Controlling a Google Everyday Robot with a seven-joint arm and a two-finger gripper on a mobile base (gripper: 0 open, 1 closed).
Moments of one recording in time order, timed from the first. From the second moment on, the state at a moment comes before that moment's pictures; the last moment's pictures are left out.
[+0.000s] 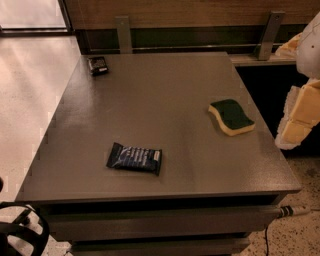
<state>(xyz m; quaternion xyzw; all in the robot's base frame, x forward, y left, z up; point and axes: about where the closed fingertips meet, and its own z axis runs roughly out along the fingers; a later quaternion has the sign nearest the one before) 0.438 -0.214 0.984 -0.60 0.78 -0.04 0.17</state>
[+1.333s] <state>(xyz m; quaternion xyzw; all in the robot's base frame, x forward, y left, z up) 0.435 -0.176 0.946 -0.55 0.78 0.06 0.29</state>
